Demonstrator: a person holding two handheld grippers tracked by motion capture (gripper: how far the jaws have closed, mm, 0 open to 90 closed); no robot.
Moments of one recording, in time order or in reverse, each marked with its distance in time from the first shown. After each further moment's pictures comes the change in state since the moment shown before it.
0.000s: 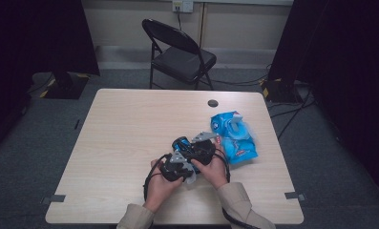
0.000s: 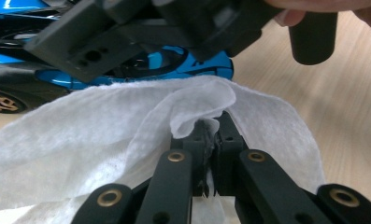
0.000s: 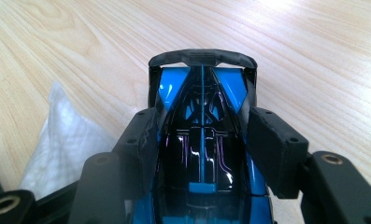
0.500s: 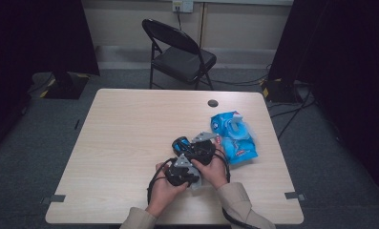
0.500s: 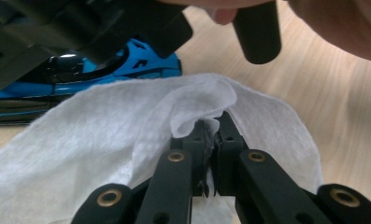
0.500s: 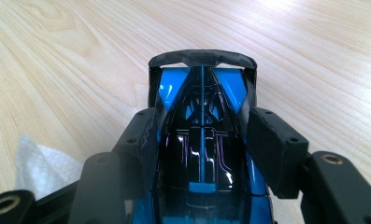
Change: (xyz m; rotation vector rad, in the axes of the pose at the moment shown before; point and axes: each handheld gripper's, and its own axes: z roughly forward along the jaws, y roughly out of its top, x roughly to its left) left arm -0.017 0.001 0.004 -0.011 -0.086 0.014; right arm 0.000 -0.001 0.000 -0.006 0.002 0.002
